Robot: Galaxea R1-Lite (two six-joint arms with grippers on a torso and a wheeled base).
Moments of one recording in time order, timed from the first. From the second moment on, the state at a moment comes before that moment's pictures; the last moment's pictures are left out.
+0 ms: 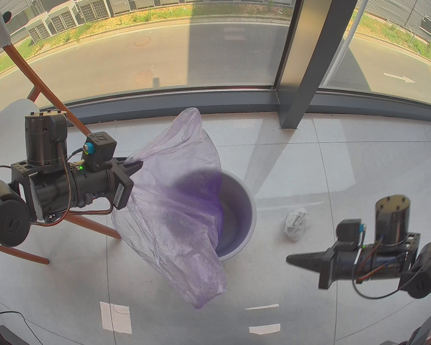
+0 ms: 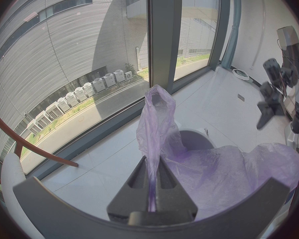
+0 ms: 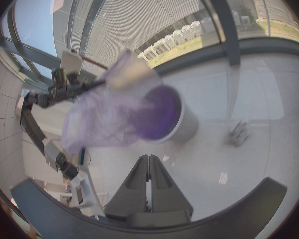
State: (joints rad) left arm -0.37 1.59 -0.85 -0.45 -0.09 0.43; right arm 0.54 1.70 -0.35 -0.85 0.38 0.28
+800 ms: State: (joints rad) left arm -0.36 1.61 -0.85 -0.47 -0.04 0.42; right arm 0.93 2.29 -0.40 -1.55 0.35 0.46
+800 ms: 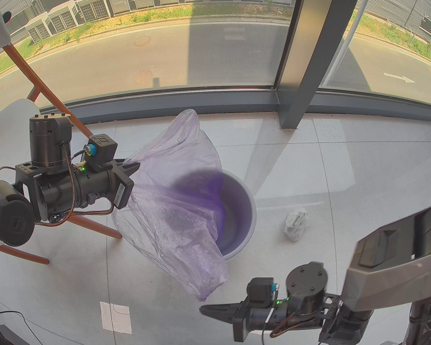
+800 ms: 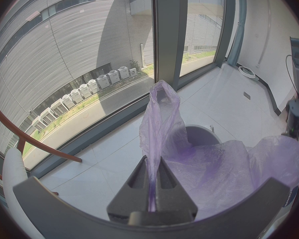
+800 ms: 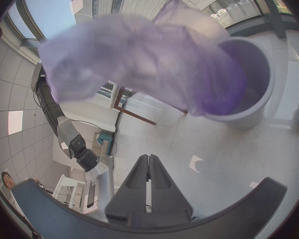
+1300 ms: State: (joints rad) left arm -0.36 1.61 -0.82 -0.47 -0.04 0.42; right arm 0.97 2.48 -0.73 -1.55 0.28 0.50
